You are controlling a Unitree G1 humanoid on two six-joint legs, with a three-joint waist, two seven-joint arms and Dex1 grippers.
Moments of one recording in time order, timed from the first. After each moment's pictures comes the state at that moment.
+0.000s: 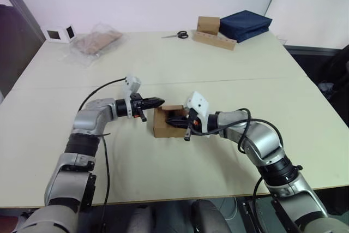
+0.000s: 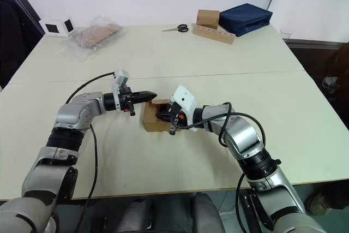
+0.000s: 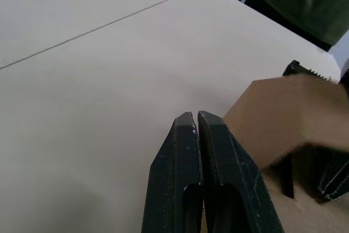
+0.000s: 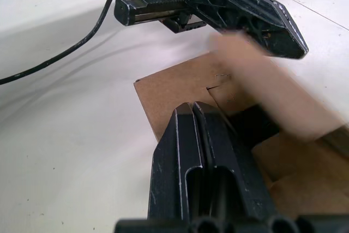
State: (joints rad) left arm -0.73 0.45 0.00 0.41 -0.41 0.54 -1.08; right arm -0.58 -0.43 0.31 -0.20 0.37 0.73 0.75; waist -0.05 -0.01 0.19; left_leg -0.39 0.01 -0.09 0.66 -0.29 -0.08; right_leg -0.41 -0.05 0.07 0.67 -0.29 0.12
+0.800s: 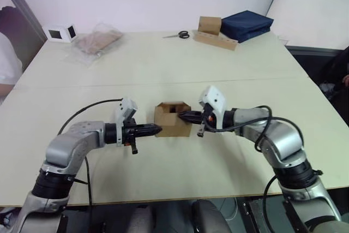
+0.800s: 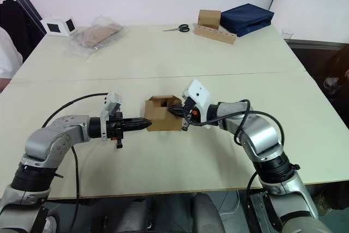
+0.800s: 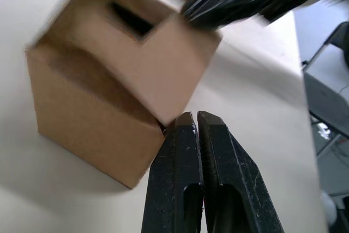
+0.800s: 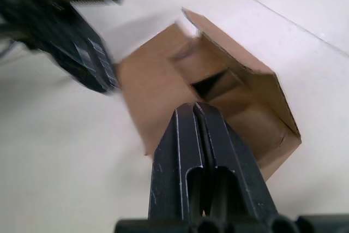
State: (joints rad) left arm -0.38 0.60 -0.03 -0.15 -0.58 0.78 -1.00; right arm -0.58 -0.53 0.16 -0.36 0.44 0.85 0.77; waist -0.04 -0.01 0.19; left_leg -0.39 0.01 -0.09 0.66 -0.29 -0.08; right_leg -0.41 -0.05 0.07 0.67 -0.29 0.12
